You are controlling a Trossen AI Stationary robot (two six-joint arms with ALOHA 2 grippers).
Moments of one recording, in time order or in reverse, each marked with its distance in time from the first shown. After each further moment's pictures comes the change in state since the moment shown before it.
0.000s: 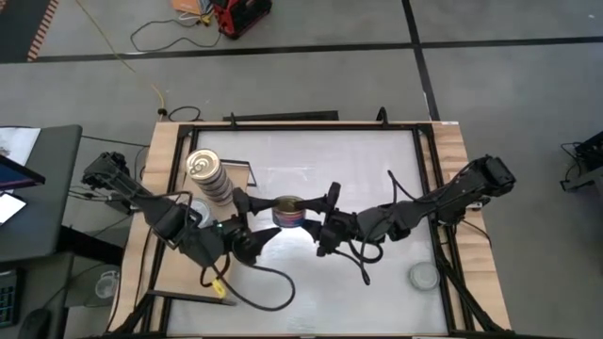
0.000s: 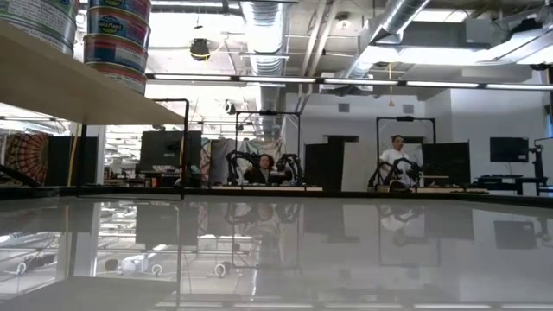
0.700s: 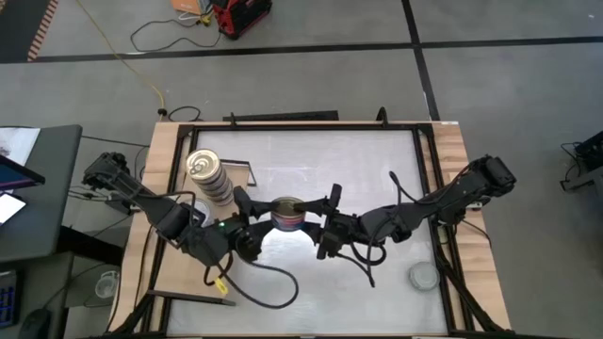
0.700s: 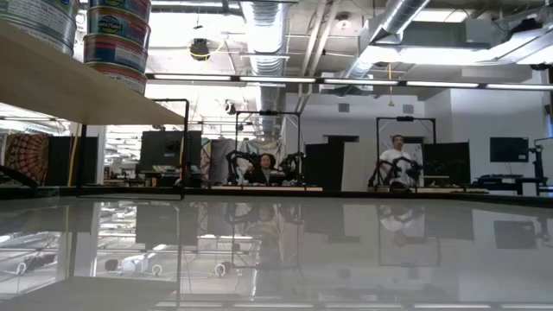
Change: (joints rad) left arm 0.022 0.001 0.000 -0.025 -0.034 0.032; right arm 0.035 0.000 0.001 0.072 -0.024 -0.040
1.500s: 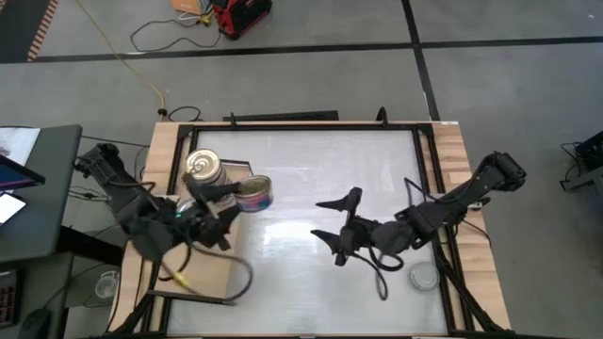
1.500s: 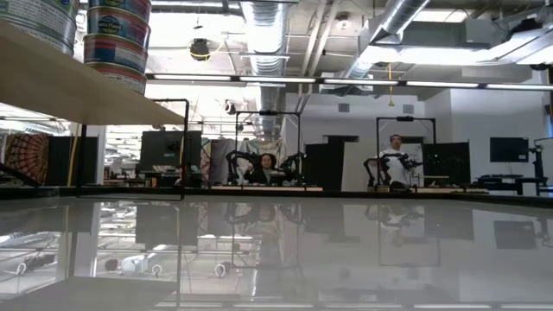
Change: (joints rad) left arm -0.164 -0.162 -0.001 0.000 -0.297 -0.020; right arm 0.086 -0.110 0.031 -0.406 0.188 0.369
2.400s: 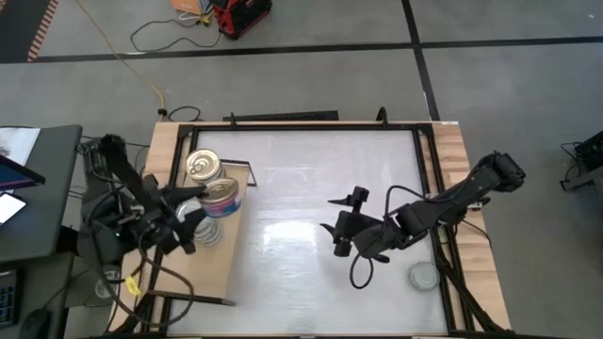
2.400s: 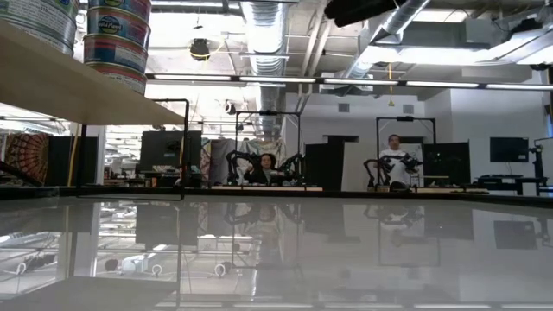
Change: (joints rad) left arm -0.270 -0.114 0.001 -0.089 -0.229 0.054; right arm -0.046 0.011 -0.054 -0.416 0.015 0.656
